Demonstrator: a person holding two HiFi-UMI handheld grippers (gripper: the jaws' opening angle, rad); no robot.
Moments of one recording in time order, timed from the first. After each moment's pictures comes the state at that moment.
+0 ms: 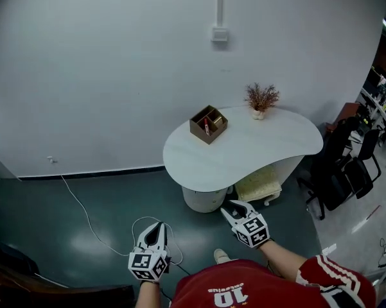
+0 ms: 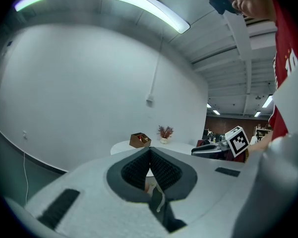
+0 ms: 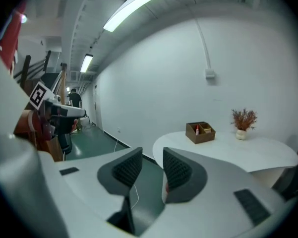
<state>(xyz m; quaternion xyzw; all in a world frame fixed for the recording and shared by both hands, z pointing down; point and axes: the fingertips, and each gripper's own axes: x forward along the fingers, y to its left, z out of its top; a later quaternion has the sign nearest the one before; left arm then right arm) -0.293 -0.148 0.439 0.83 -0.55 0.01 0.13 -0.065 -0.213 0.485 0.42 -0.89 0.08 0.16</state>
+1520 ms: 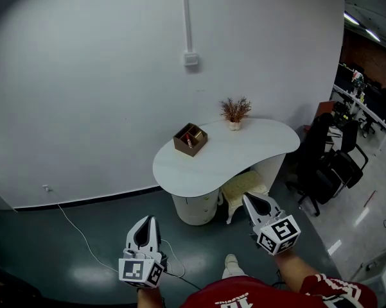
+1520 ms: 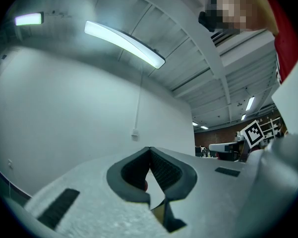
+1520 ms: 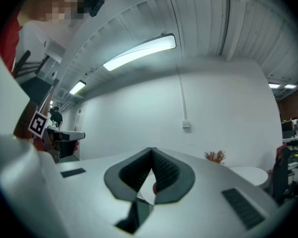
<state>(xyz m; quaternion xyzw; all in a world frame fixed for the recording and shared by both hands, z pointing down) -0.273 -0.063 0.267 0.85 -0.51 -0.10 -0.03 0.002 -0.073 0.270 0.54 -0.84 -0.04 -0.02</state>
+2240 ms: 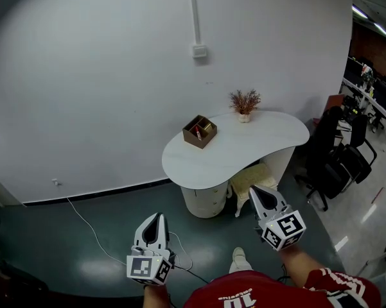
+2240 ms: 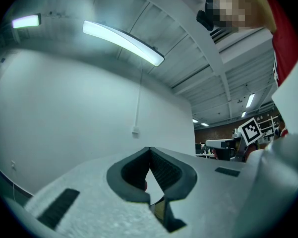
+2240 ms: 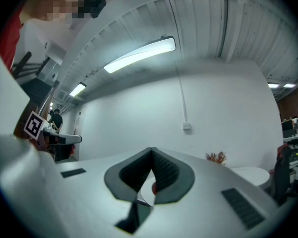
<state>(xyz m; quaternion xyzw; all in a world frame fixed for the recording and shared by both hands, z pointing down) -0.272 -0.051 0.276 0.85 -0.52 -0.08 -0.02 -0.003 -0.072 0.268 0.53 -0.84 -0.04 -0.03</state>
